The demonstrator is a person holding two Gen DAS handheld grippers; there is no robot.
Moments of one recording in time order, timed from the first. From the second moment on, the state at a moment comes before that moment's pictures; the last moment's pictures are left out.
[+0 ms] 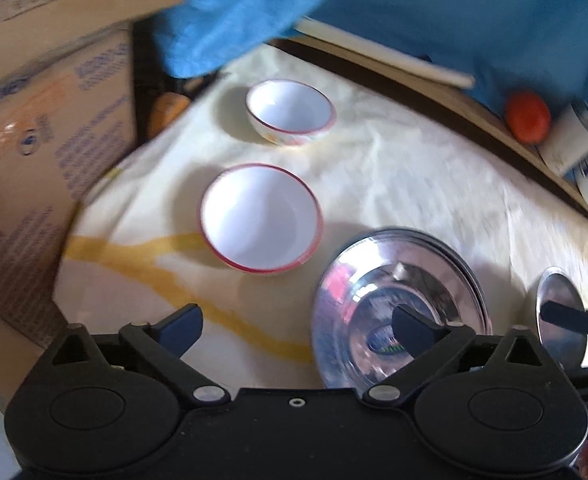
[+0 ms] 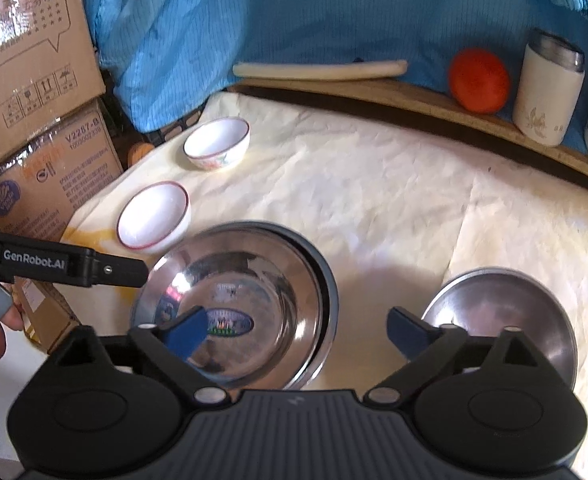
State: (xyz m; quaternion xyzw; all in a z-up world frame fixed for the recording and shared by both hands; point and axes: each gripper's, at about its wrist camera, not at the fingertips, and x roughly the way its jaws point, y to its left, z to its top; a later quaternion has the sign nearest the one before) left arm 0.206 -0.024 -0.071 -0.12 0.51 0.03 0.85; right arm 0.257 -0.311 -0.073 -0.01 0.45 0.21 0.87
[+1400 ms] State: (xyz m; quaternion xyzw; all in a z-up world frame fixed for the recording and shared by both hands) left arm 0.249 0.028 -0.085 -0.08 0.50 0.13 0.85; right arm 0.359 -0.196 -0.098 -0.08 0.47 0.28 0.83
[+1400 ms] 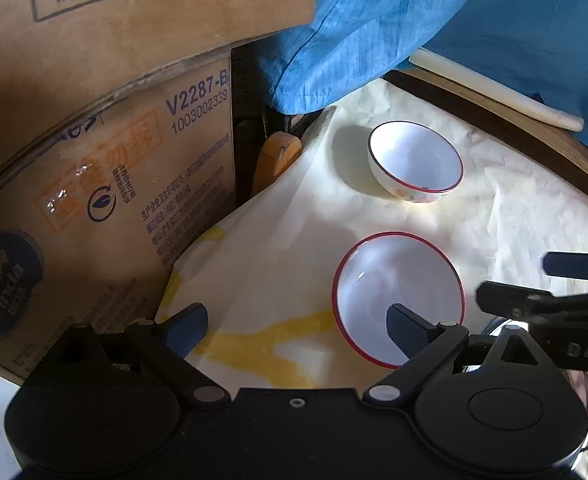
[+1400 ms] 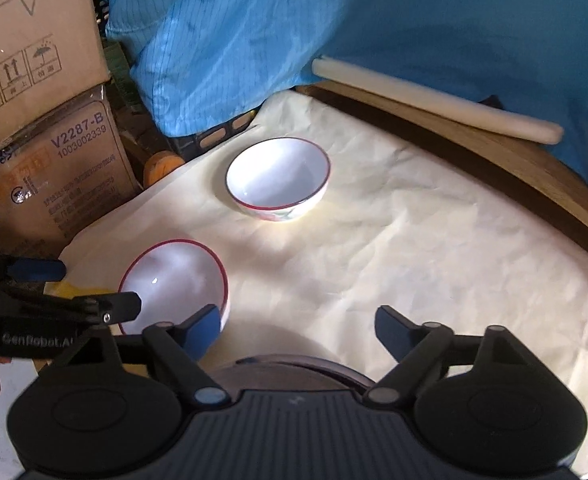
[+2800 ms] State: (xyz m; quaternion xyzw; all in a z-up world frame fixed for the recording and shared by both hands) left arm 0.258 0.034 -0.095 -0.14 0.52 0.05 0.84; right arm 0.361 -0.168 -0.118 -0.05 0.50 0.35 0.79
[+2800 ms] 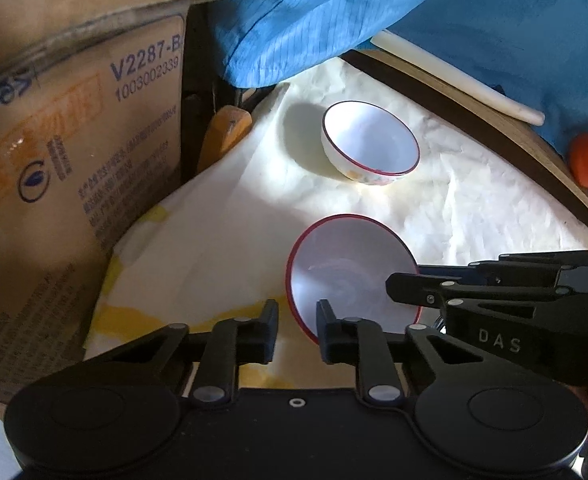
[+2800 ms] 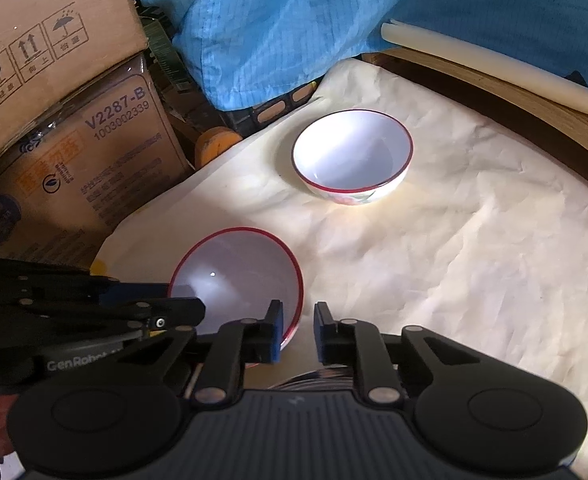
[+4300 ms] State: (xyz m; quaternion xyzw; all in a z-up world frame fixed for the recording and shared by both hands) left arm 0.290 -0.028 -0.056 -0.13 0.50 -0.01 0.85; right arm 0.334 -0.262 -0.087 0.09 0.44 0.26 0.85
